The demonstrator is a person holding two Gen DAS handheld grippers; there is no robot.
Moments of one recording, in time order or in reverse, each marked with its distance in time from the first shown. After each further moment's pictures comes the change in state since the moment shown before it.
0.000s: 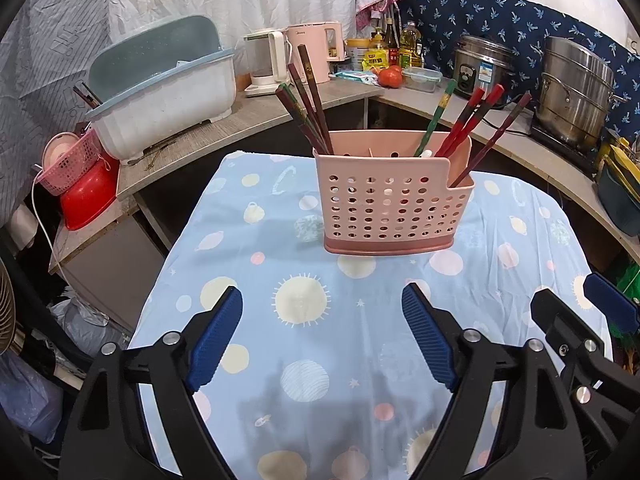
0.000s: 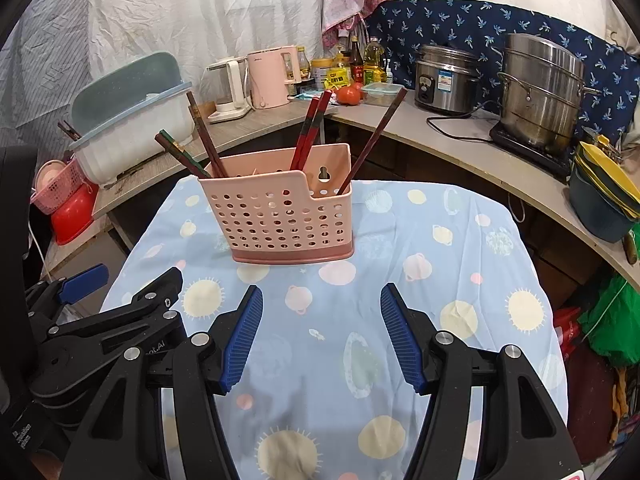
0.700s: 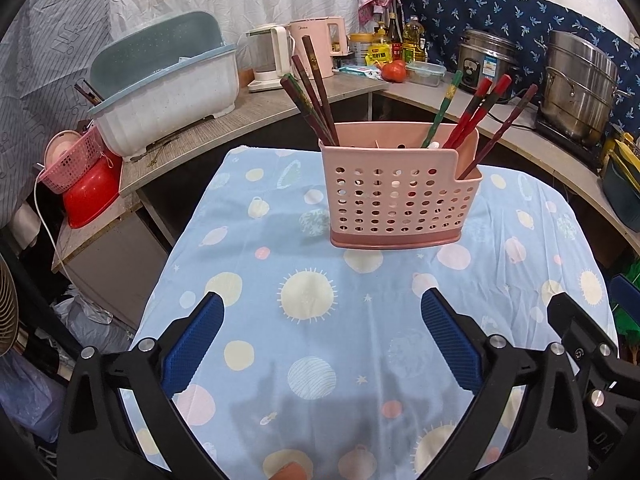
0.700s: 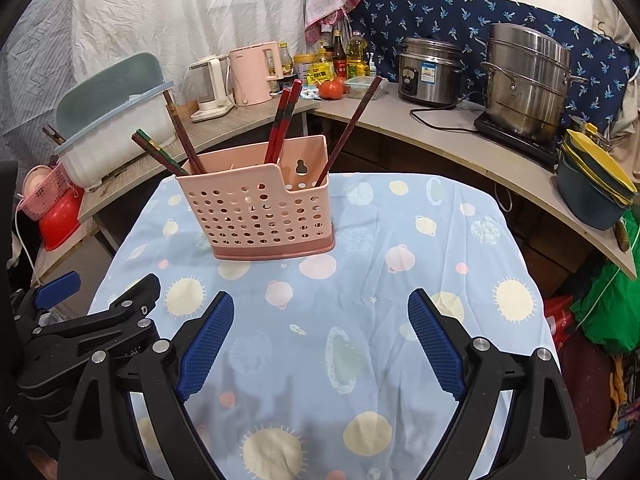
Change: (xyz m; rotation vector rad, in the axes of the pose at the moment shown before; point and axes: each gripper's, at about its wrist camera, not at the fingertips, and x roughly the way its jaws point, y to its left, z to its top) left arm 0.006 0.004 -0.003 0.004 0.016 0.012; right arm 0.005 -0.012 -0.003 0.033 0.011 -0.046
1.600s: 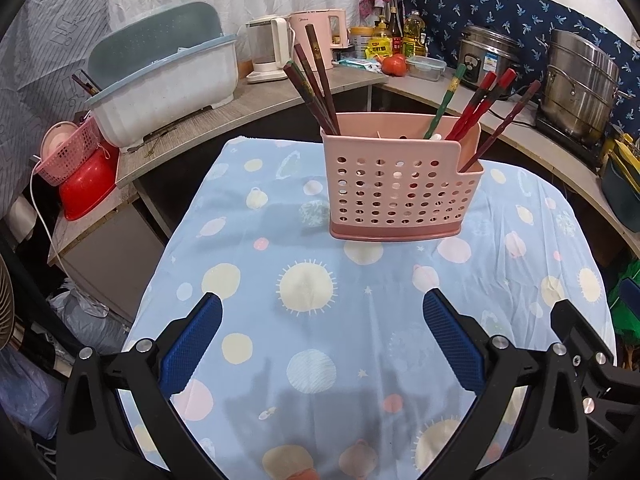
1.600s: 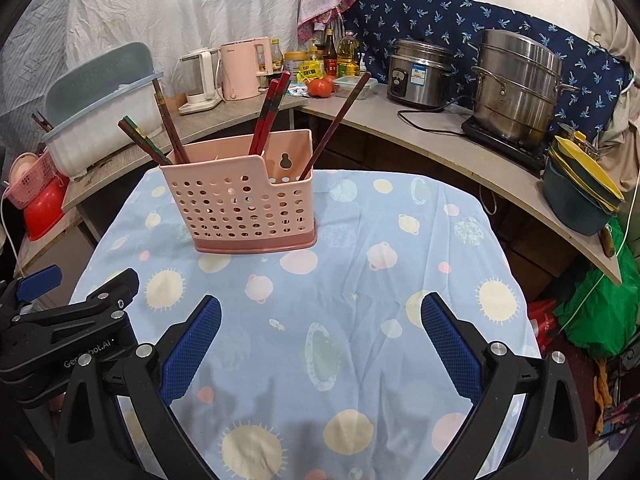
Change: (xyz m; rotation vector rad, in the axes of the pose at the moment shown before) left arm 0.004 0.005 -0.003 -0.011 0.028 -0.014; right arm 0.003 -0.001 -0.005 -0.033 0.006 -0.065
